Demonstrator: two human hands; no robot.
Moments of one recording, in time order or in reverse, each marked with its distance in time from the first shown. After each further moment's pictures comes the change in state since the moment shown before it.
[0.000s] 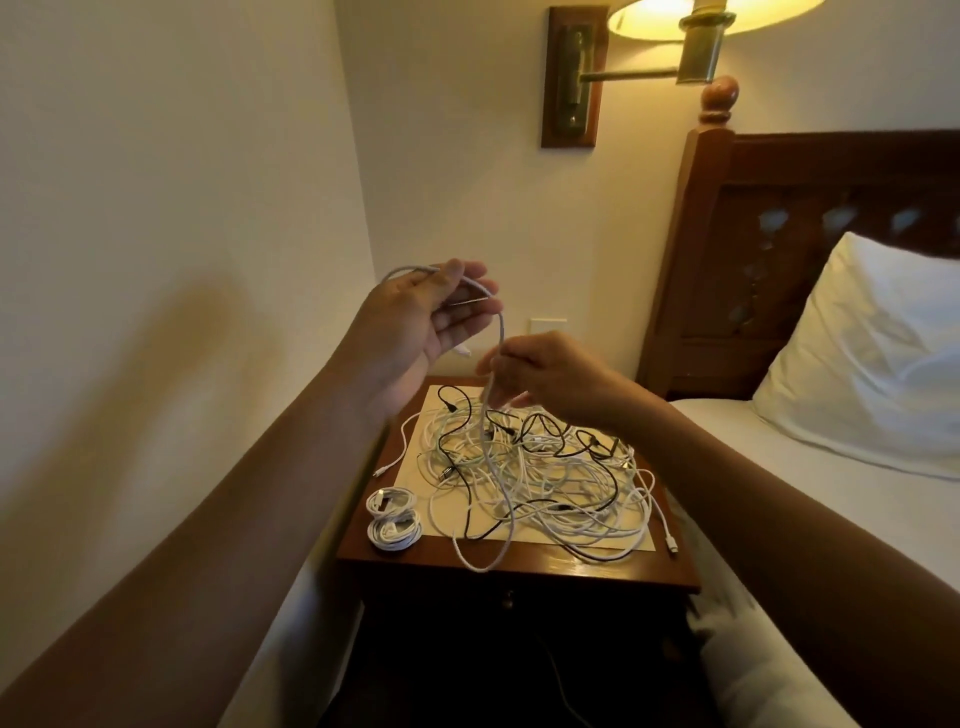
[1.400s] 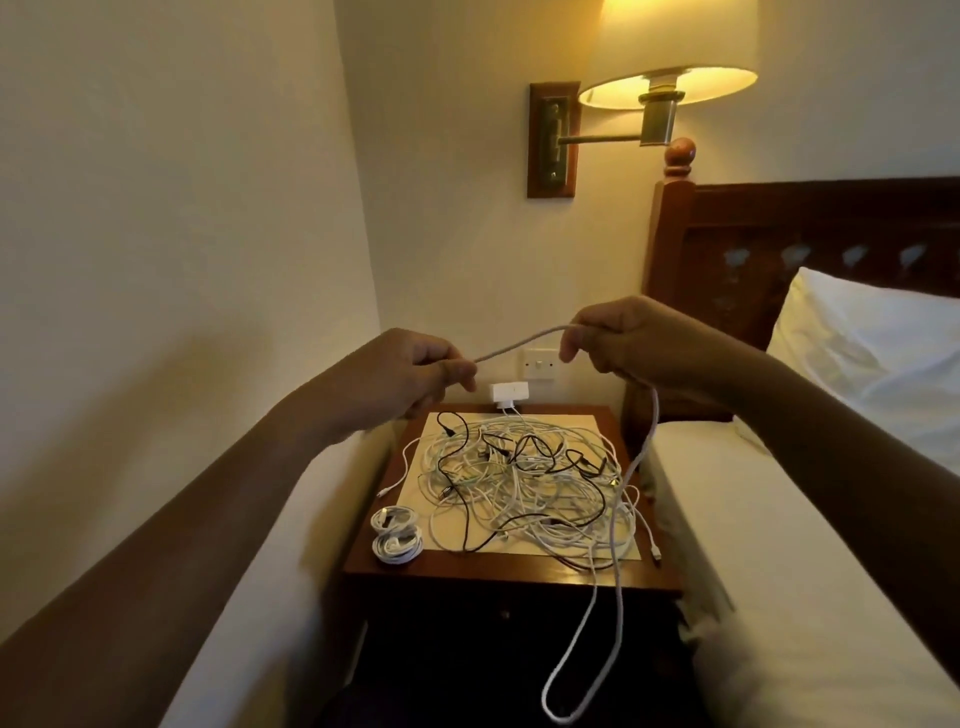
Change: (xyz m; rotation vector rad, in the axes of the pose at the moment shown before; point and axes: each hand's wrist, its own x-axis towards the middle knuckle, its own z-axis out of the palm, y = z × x) left_hand -0.058 0.045 -0.001 0.921 -0.266 -0.015; right_hand -0.077 -0.072 -0.085 -0.274 0.069 0.035
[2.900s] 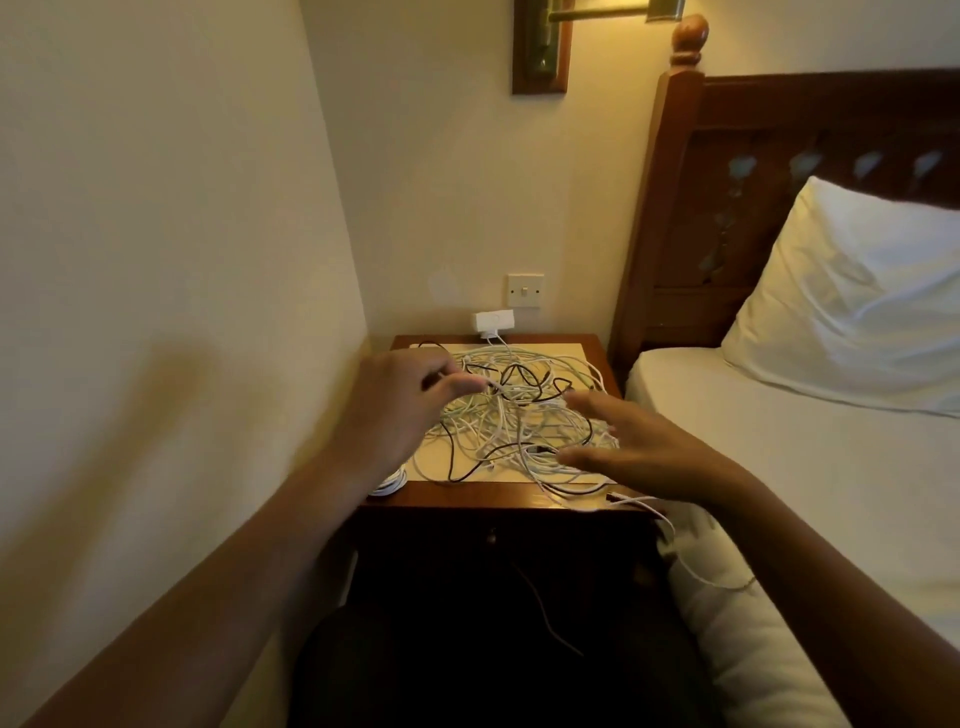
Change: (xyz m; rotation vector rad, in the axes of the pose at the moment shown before) left_hand -0.012 -0.070 0.083 0.267 0.329 0.146; right_hand -0.060 0.114 0.115 0.030 -0.185 0.260
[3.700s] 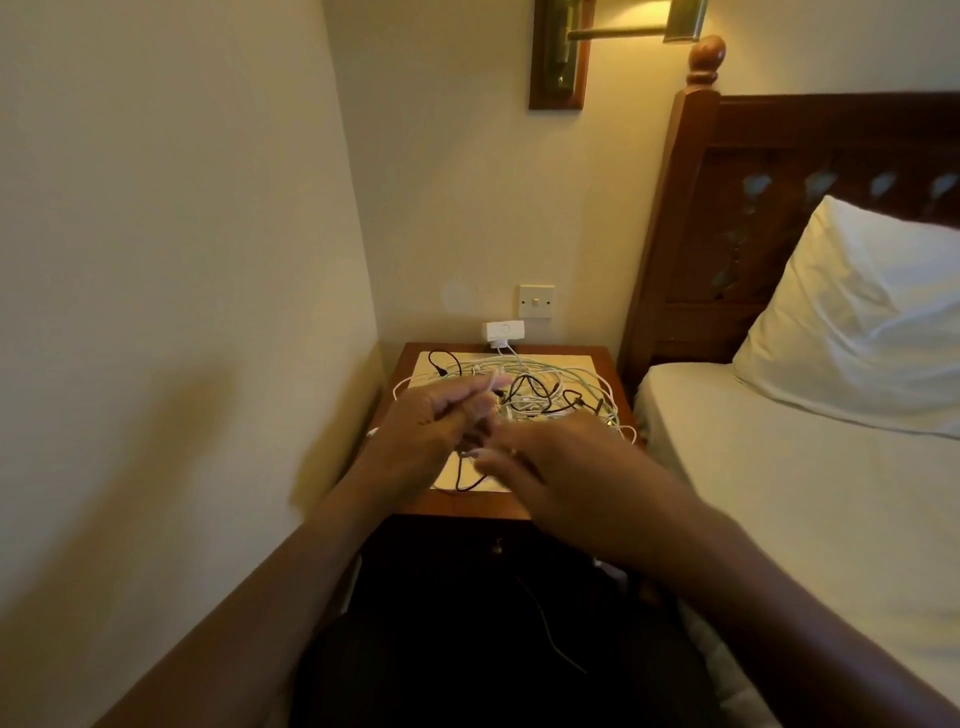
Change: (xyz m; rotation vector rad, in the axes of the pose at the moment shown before) left_hand -0.018 -0.003 0.013 -0.609 -0.193 -0.168; right_hand -0.038 -0.126 0.020 -0.310 0.040 -0.319
